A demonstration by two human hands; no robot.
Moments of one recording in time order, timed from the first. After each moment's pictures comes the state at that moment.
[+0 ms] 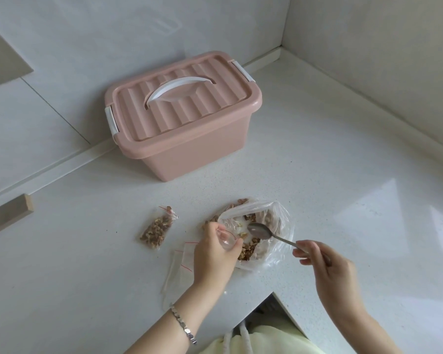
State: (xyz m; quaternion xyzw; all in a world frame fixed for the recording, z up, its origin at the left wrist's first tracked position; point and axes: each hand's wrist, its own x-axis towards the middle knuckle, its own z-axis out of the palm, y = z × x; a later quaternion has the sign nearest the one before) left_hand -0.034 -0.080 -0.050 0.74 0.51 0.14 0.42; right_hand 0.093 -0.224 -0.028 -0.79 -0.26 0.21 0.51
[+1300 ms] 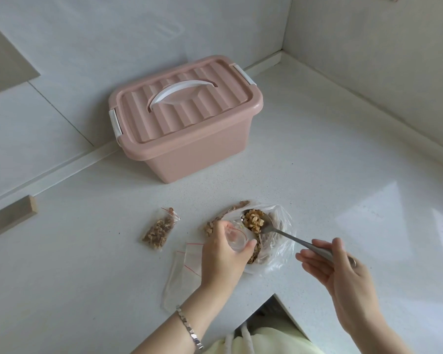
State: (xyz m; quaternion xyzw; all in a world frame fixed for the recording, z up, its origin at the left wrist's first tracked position) left_hand -0.027 -0.089 -0.040 0.75 0.49 0.16 0.43; right_hand 0.093 -0.226 -0.007 -0.61 0.02 0.37 0.70
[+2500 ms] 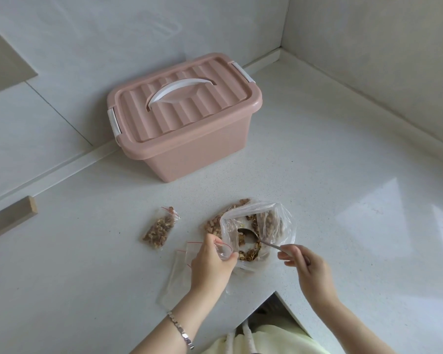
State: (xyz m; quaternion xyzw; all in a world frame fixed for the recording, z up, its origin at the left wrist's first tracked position) left_hand -0.050 -0.082 -0.065 0.74 0.54 0.05 0.41; right_hand 0.087 -0.217 -0.080 -0.79 -0.22 0.31 0.48
